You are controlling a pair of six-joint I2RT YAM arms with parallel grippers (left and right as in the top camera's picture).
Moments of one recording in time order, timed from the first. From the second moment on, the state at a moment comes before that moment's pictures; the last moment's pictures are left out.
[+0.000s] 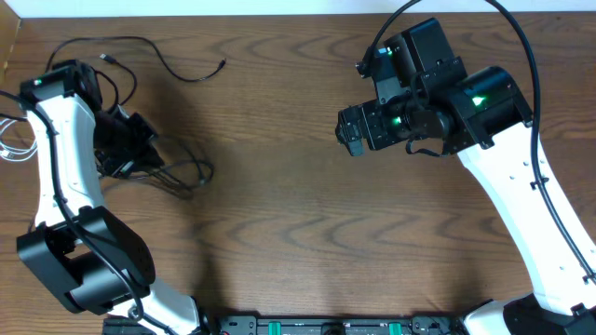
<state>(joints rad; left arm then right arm) 0.37 1.81 1.64 -1.46 0.26 -0.35 0.49 1.63 1.85 -1.30 -0.19 0.17</state>
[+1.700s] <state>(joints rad) 0.39 1.82 1.55 -1.22 0.42 -0.17 0.49 1.63 1.85 -1.29 -0.19 0.17</state>
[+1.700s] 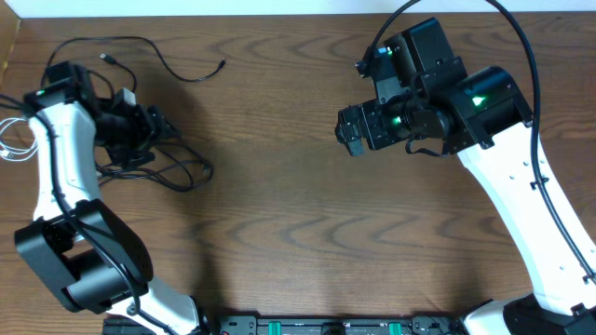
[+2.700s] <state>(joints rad) 0.45 1.90 1.45 -1.13 -0.17 -0.36 0.49 1.63 1.85 -1.30 -0.21 0.17</state>
